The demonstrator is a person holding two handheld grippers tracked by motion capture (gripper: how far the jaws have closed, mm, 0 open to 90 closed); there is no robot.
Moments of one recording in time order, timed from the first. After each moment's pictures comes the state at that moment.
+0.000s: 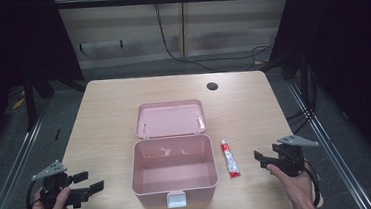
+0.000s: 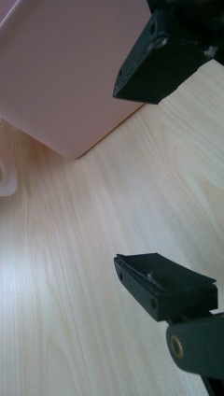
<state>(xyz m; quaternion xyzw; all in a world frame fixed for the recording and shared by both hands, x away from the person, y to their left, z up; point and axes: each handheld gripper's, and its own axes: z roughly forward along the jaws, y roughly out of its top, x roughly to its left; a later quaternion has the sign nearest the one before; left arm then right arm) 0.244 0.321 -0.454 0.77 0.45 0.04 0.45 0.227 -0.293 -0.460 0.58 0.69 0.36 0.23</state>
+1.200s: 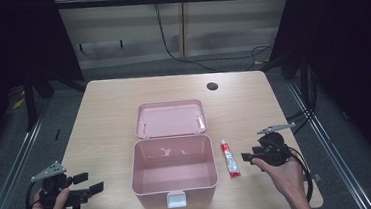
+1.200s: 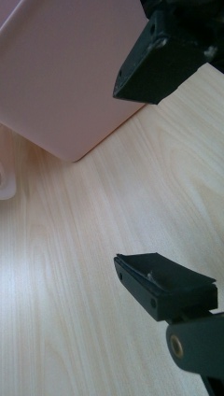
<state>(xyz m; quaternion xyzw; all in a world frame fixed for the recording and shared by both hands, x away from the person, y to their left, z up) 0.242 0.322 -0.453 0.77 0.45 0.04 0.45 0.252 -0.254 -0.429 0.56 0.77 0.29 0.11</state>
